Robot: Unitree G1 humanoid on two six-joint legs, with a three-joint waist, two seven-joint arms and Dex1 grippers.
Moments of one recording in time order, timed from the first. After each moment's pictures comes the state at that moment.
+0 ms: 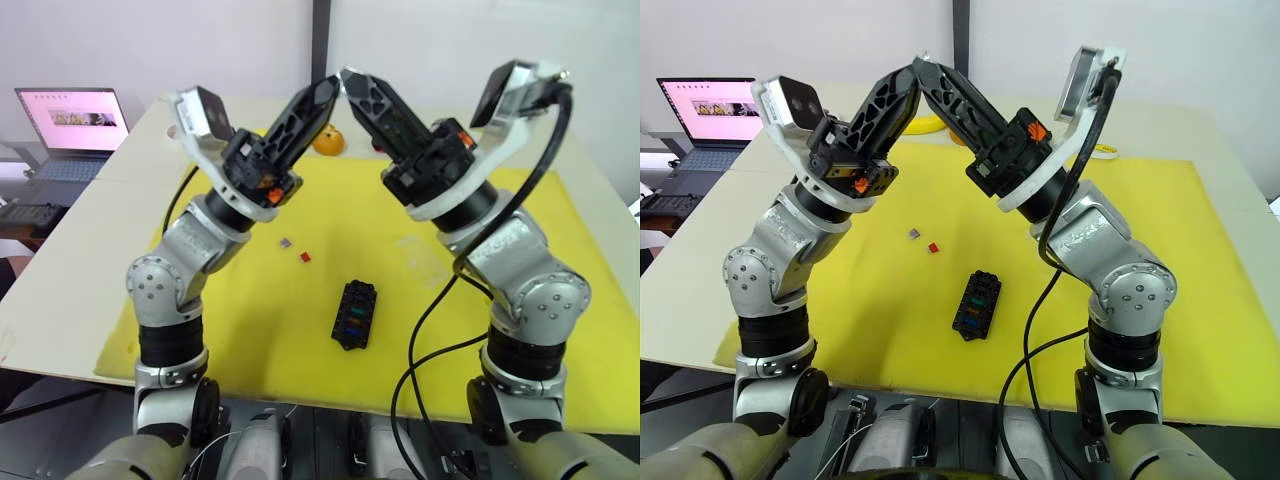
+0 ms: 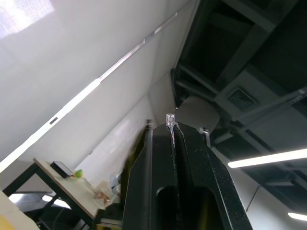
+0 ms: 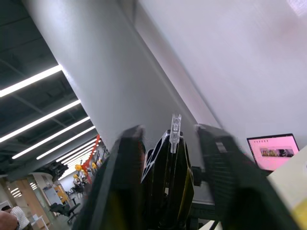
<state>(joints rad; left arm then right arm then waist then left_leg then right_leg) -0.66 0.16 0.19 -0.27 -1.76 0.75 -0.17 -0.67 -0.27 -0.10 -0.51 1.54 0.63 -0.04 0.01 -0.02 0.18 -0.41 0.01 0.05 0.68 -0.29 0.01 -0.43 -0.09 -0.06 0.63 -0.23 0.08</state>
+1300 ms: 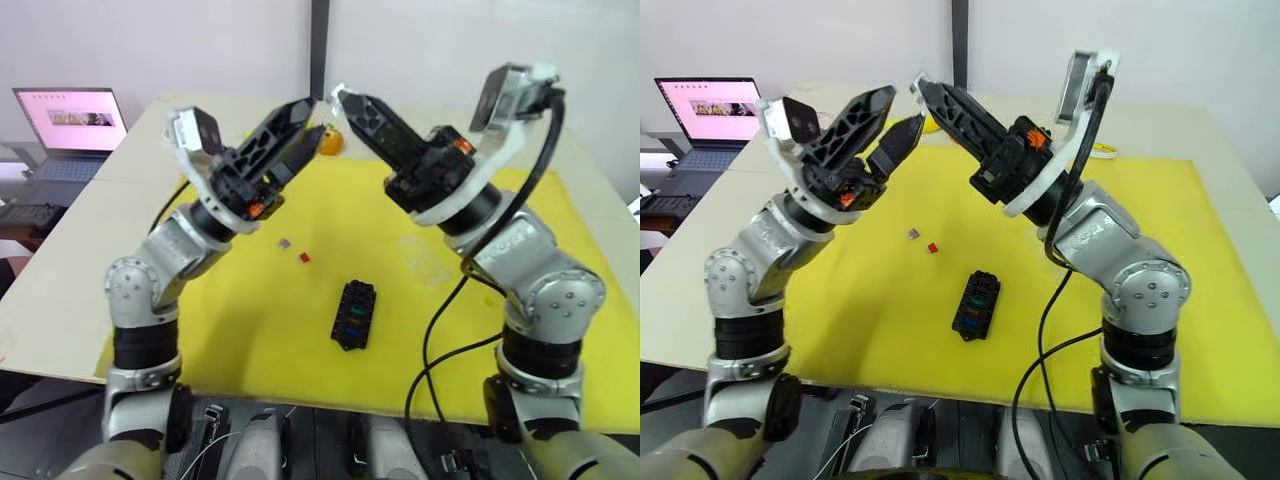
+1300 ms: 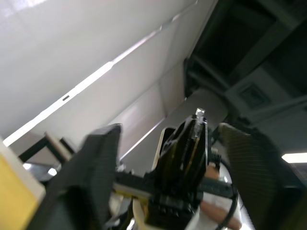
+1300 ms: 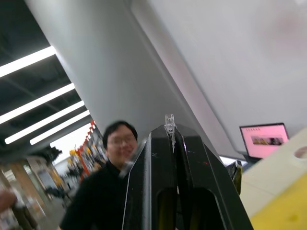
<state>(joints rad) -0.58 0.40 0.21 -0.20 -1.91 0.88 -0.19 -0.67 -0.46 -0.10 -0.48 1.57 0.71 0.05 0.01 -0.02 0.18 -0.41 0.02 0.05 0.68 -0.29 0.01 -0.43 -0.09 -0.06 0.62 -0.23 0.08</state>
